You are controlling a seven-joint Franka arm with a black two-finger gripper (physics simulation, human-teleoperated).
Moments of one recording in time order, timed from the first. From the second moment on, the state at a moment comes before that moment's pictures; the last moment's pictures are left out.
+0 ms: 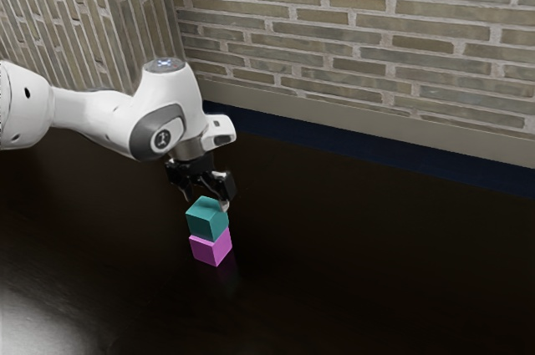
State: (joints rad) arm -0.06 0.11 -0.04 -2.13 0.03 2.32 -0.13
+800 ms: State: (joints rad) arm -0.03 0.20 -0.03 -2.11 0.01 2.34 -0.17
